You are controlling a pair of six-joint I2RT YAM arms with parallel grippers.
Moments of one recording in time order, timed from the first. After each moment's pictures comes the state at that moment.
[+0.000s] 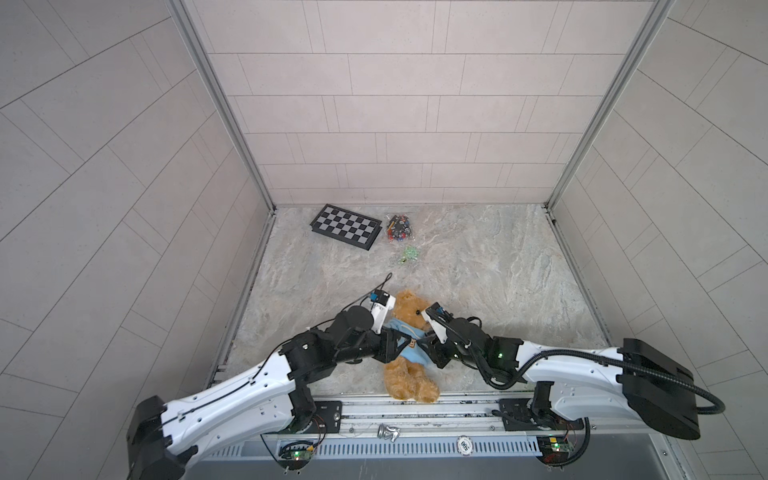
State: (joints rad) left arm -1.00 0.87 0.59 -0.33 0.13 -0.74; right arm 1.03 1.15 0.43 0.11 0.08 0.43
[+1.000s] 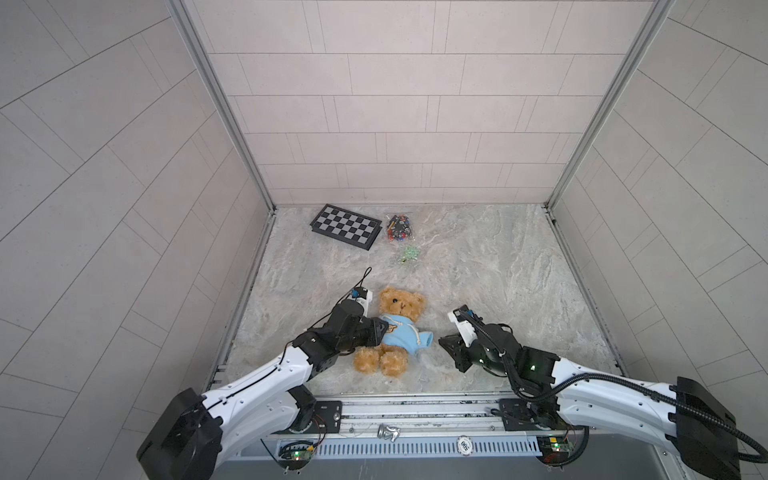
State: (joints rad) left arm -0.69 0.95 0.36 -0.12 0.16 -0.70; right arm 0.96 0.85 0.26 0.07 0.00 0.47
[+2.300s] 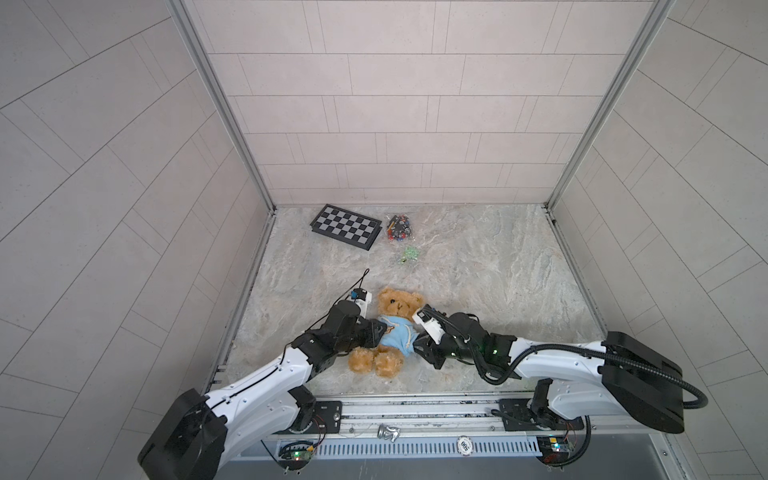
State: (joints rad) left arm -0.65 0.96 0.33 -0.08 0.22 -0.64; right arm 0.99 1.31 0.44 0.31 -0.17 0.30
